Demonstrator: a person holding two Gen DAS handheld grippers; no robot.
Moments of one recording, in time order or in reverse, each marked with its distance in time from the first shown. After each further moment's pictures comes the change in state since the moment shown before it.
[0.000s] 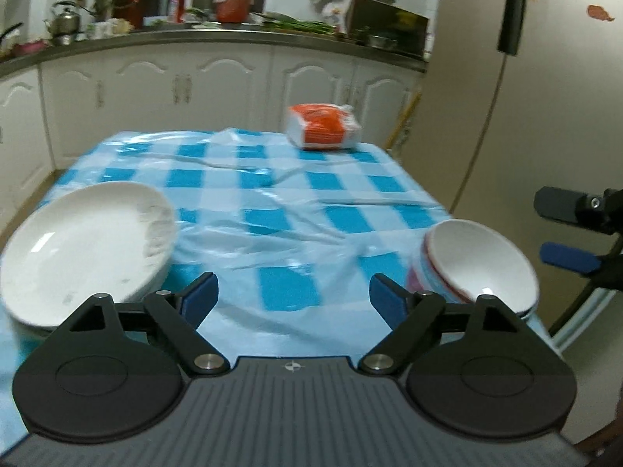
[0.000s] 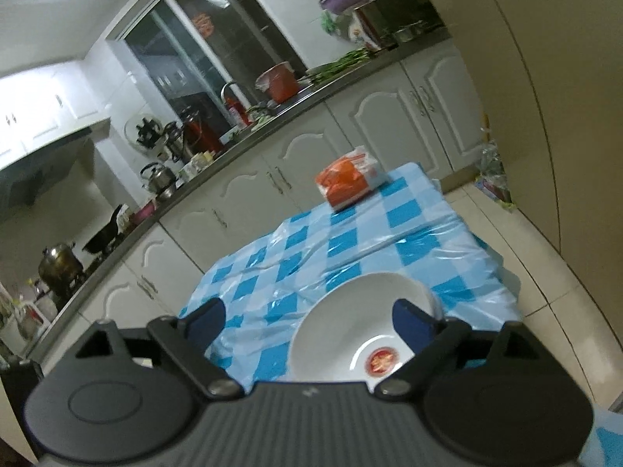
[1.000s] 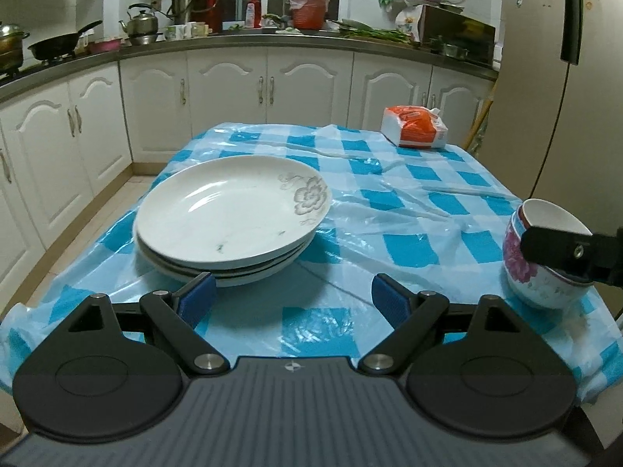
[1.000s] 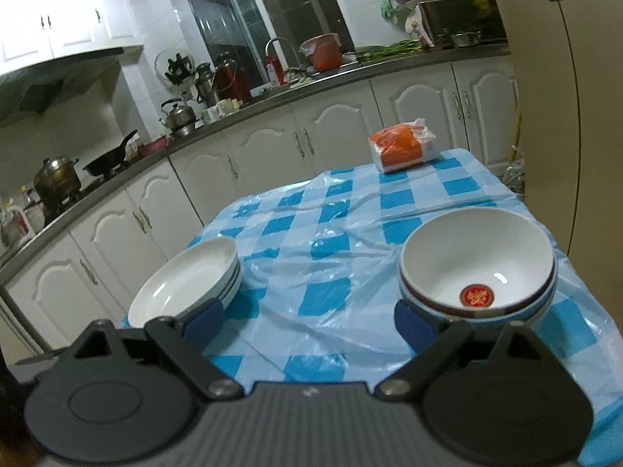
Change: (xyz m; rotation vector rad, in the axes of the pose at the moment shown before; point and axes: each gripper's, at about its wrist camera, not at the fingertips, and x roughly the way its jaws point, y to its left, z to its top) left arm -0.050 0.061 -0.038 -0.056 -0.019 0.215; right arm 0.029 0.081 -0.067 -0.235 0.064 -0.046
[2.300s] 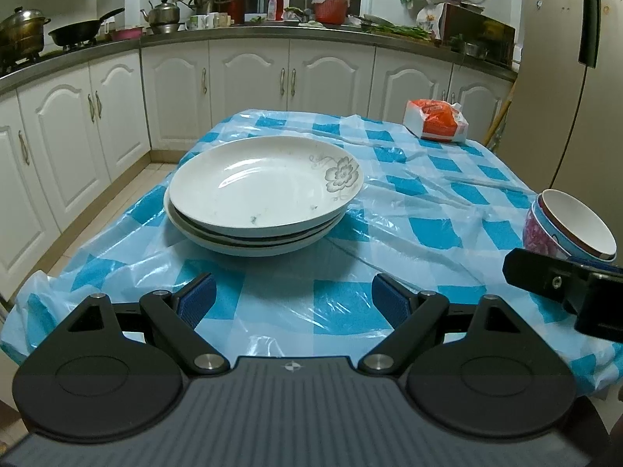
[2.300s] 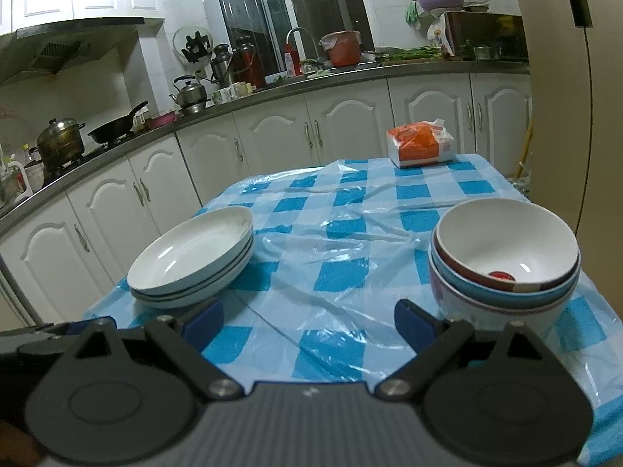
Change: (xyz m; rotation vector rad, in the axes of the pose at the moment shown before) left arm -0.005 0.010 -0.014 -0.041 0.020 0.051; right arm 0.009 0.027 -0.024 -0.107 0.009 -0.027
